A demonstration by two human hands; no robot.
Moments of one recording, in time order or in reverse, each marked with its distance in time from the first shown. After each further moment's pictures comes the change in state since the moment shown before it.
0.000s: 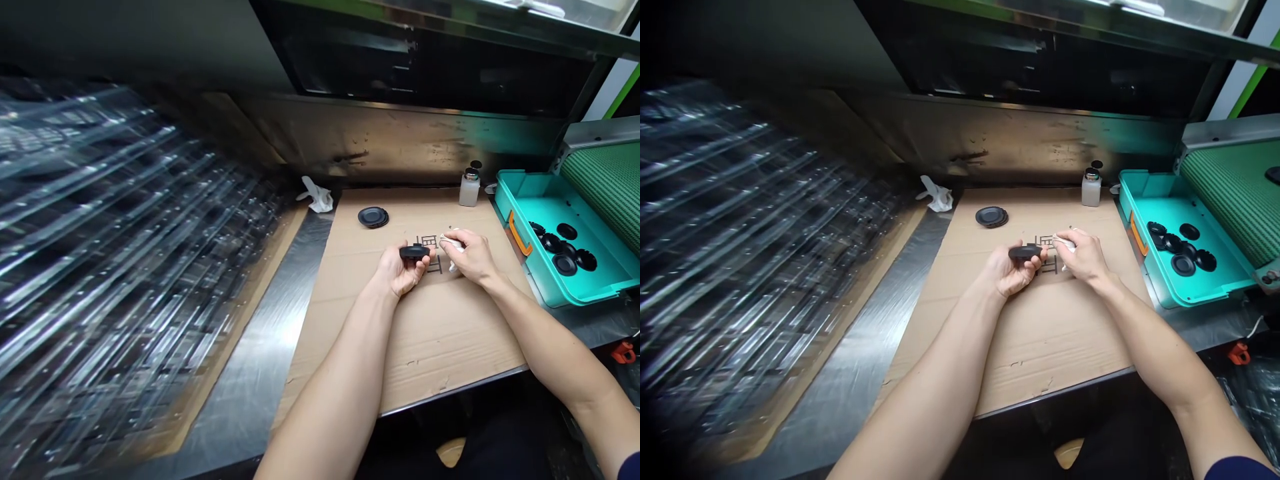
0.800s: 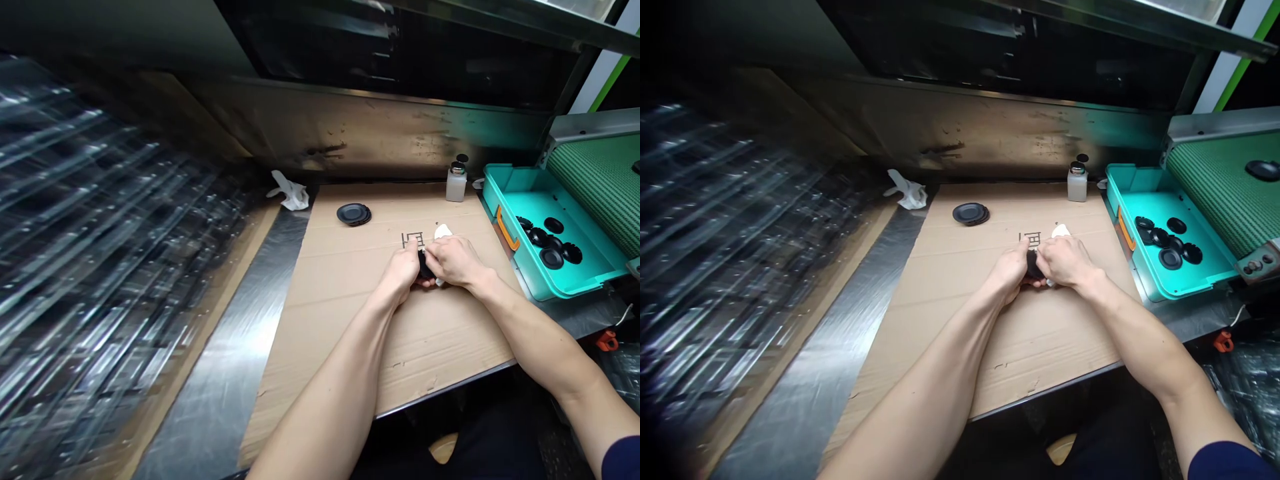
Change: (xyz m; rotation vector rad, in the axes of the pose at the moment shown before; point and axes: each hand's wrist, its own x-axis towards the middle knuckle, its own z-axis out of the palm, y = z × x) left_hand 0.014 -0.047 0.011 0.663 0.109 0.414; right_hand 0.000 -0.024 -0.011 -0.611 -0.441 -0.215
